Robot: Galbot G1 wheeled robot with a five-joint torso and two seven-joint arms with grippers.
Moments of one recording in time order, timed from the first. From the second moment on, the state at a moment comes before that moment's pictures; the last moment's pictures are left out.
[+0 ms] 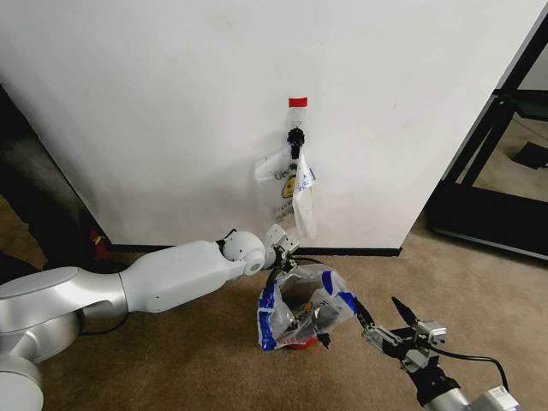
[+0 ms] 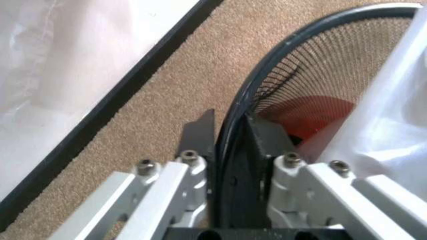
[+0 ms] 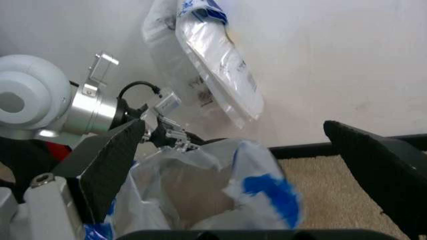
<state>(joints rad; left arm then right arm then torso) 0.04 -1.06 0.96 -1.43 -1.12 0.60 -0.10 -1.98 0.99 0.53 2.30 0.68 0.22 0.03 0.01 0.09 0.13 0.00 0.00</state>
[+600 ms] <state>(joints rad) 0.13 -0.98 0.79 -1.51 -1.20 0.63 -0.20 -1.96 0.99 0.53 2.29 0.68 0.21 0.05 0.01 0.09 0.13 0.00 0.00</state>
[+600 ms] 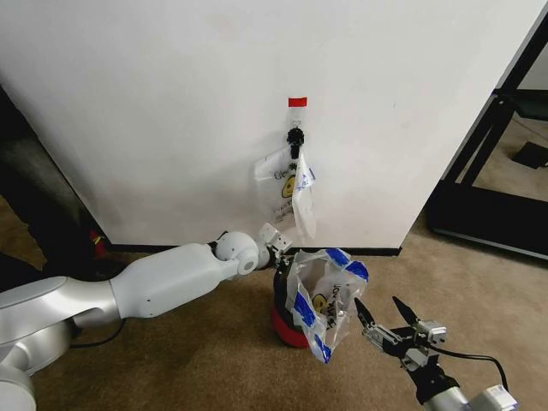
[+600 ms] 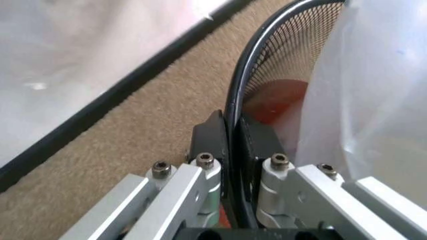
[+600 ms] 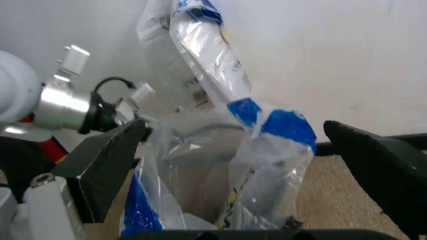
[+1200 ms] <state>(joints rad) 0.52 -0.87 0.31 -1.74 -1.31 0.69 -0.45 -1.94 0.98 0.51 2.30 0.68 0.19 0.07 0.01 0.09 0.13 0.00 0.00</state>
